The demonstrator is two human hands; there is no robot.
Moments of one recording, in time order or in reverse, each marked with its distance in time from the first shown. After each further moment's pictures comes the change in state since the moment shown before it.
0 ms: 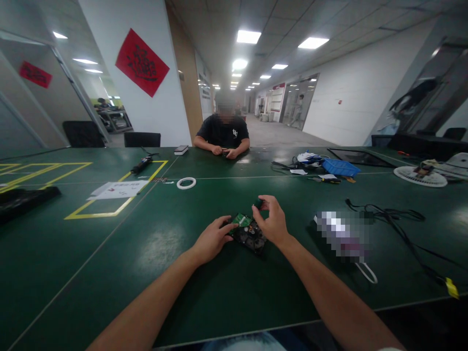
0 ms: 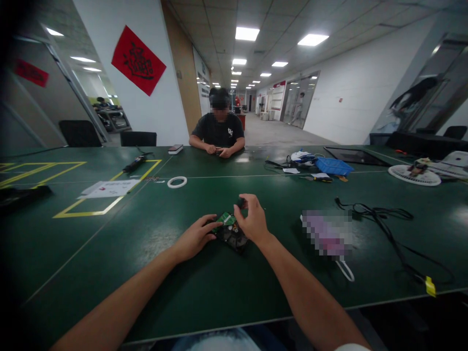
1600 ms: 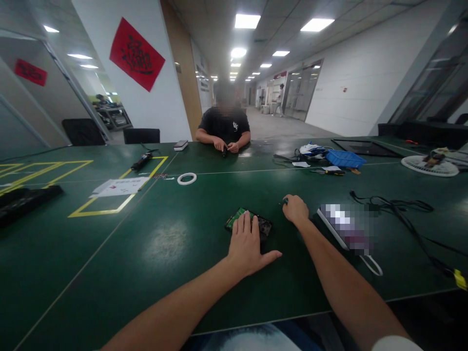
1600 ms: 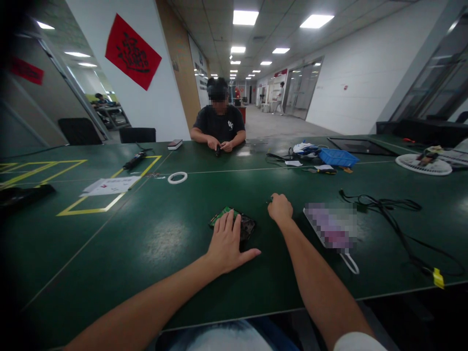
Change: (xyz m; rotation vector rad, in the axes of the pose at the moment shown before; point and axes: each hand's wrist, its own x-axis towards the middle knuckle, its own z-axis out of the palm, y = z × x) left_hand 0.029 0.115 0.046 0.268 0.049 -0.203; right_hand 0.002 0.106 -0.042 -0.776 -0.530 0.717
